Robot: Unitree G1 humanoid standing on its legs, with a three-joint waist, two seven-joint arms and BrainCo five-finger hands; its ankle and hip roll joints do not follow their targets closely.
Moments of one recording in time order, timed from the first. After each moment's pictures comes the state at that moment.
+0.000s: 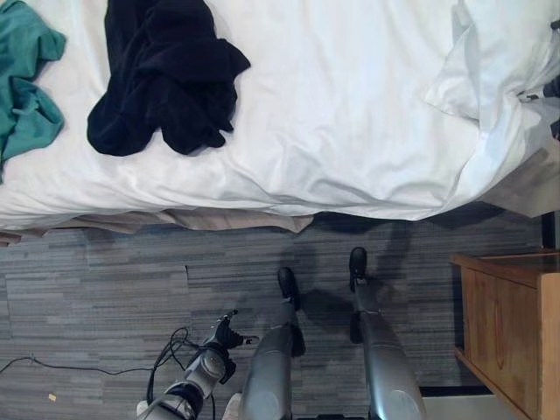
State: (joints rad) left arm -0.24 0.33 -0.40 1.16 0.20 -0.14 0.12; right arm -1.34 -1.03 0.77 1.01 -0.06 -0.09 -0.17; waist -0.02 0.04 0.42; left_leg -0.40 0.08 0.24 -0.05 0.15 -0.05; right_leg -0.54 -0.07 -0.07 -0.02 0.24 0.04
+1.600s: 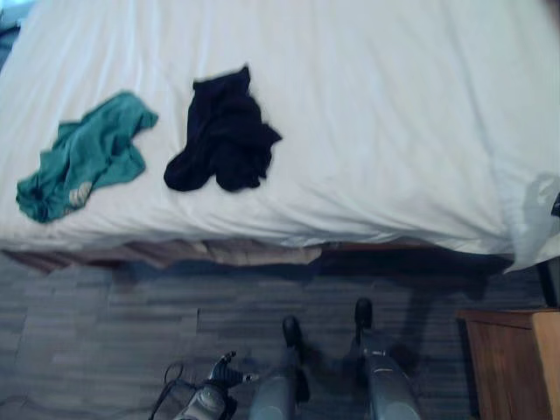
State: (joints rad) left arm -0.11 0.28 -0.35 1.14 0.08 -0.09 0.05; right arm -0.67 -0.91 0.01 0.77 0.30 -0.13 -0.39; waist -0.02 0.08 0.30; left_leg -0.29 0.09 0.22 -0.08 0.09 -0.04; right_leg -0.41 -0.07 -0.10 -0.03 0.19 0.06
